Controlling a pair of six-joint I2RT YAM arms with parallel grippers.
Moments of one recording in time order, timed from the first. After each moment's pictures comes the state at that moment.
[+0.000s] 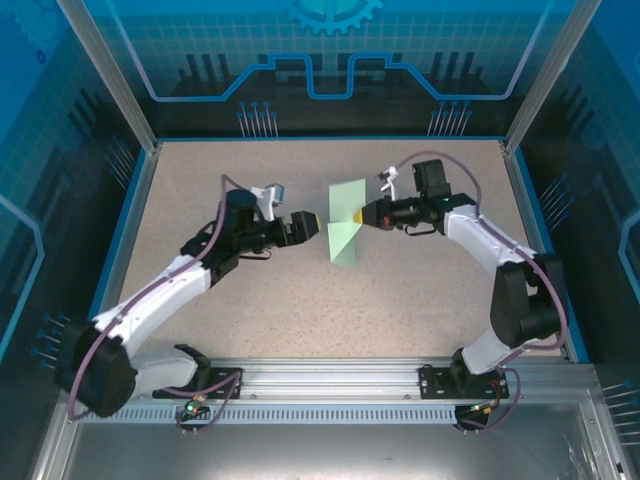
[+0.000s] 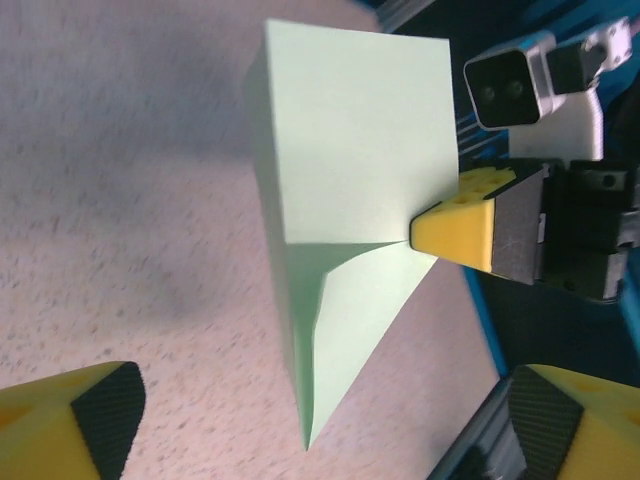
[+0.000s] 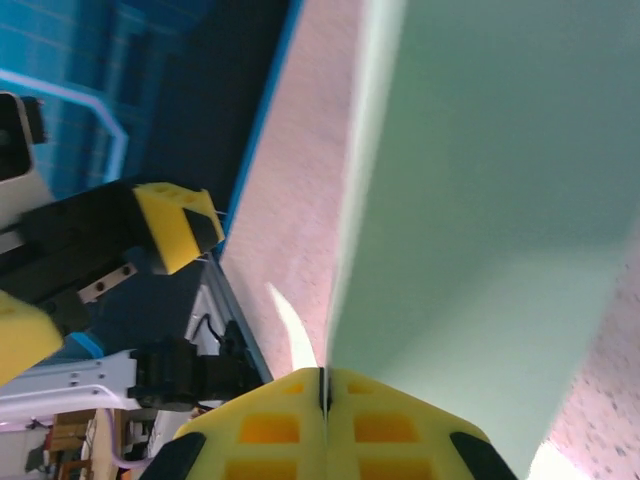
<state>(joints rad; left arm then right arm) -0.44 1.18 0.87 -0.14 0.41 -0.72 0.24 1.56 1.16 -0.39 -0.99 0.38</state>
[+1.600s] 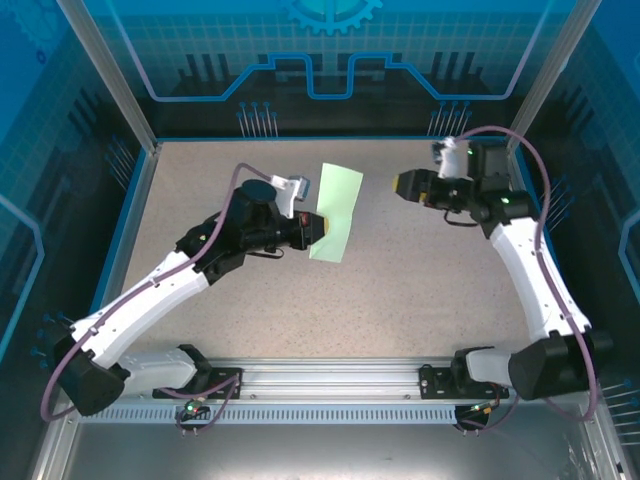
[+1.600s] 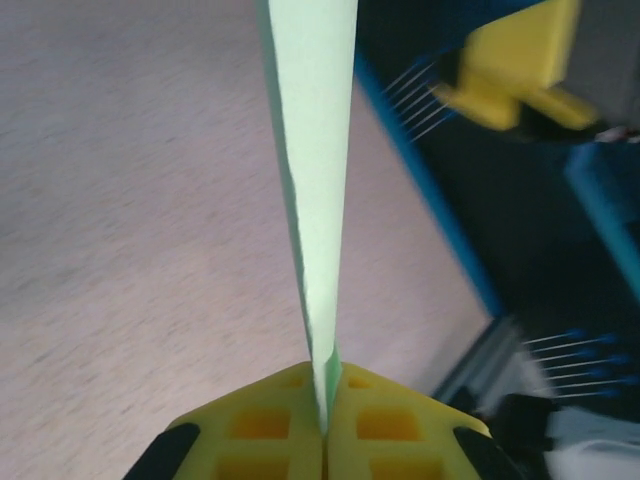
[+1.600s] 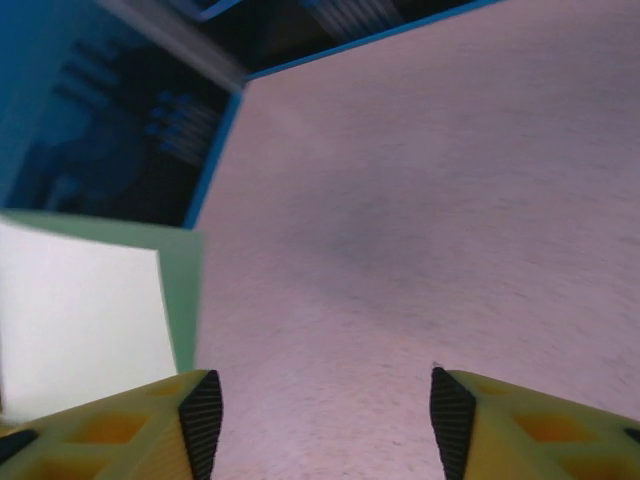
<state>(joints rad) -0.70 1.22 1.18 -0.51 0.20 -0.59 0.07 1.25 1.27 -0.68 -0.62 0.40</state>
